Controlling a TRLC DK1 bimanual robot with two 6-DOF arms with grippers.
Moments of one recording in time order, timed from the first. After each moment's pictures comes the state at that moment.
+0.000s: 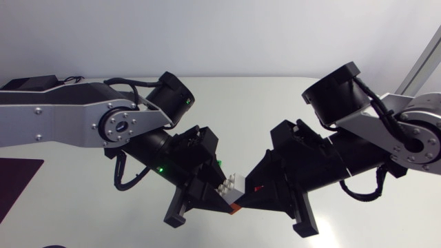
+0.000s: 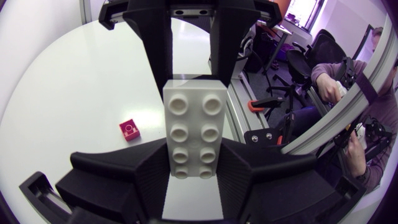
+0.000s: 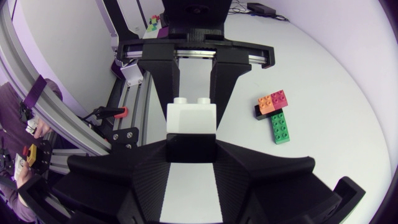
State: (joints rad) left arm -0.69 1.52 1.04 -0.65 0.78 0.81; right arm 0.58 1.17 0.86 -0.62 -0.71 -0.59
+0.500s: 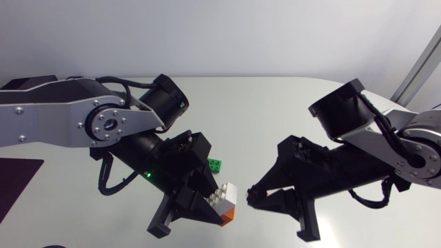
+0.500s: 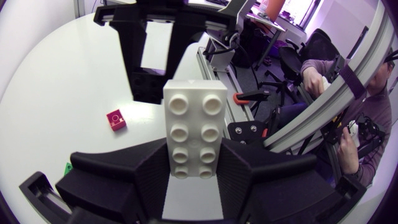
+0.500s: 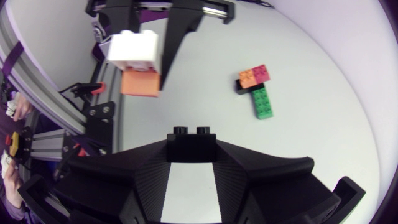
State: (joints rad) left arm -0.68 1.48 1.03 -0.78 0.79 0.86; right arm 0.54 1.13 0.77 -0.59 -0.56 -0.66
